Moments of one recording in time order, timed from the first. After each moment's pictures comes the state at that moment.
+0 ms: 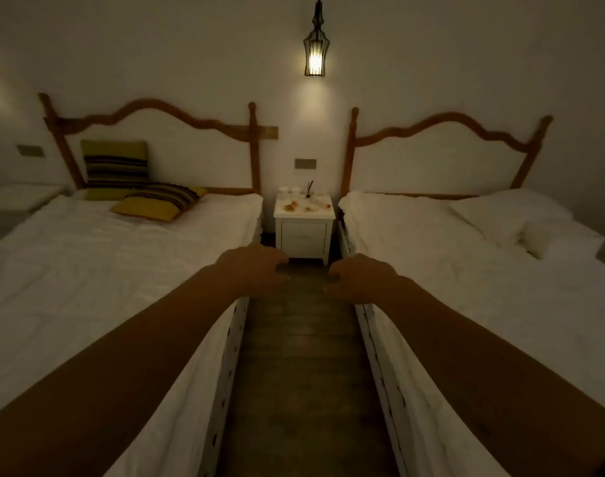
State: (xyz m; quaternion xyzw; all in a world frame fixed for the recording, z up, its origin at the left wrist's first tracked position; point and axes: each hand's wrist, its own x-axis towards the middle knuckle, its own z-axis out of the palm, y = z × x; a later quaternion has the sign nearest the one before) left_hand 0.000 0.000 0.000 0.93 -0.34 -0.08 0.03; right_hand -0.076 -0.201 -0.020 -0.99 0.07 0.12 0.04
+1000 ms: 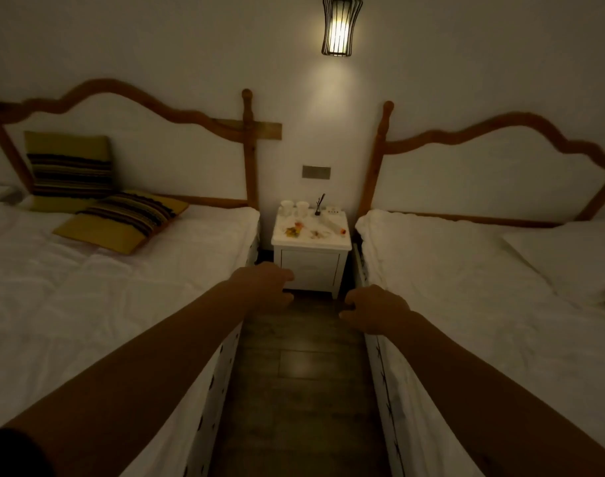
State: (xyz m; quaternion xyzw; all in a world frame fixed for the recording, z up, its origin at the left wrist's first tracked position) left_hand 0.480 -0.227 -0.060 0.93 -0.33 -0.15 0.01; right_hand 0.379 -0.434 -0.085 -0.97 0.13 0.18 0.07
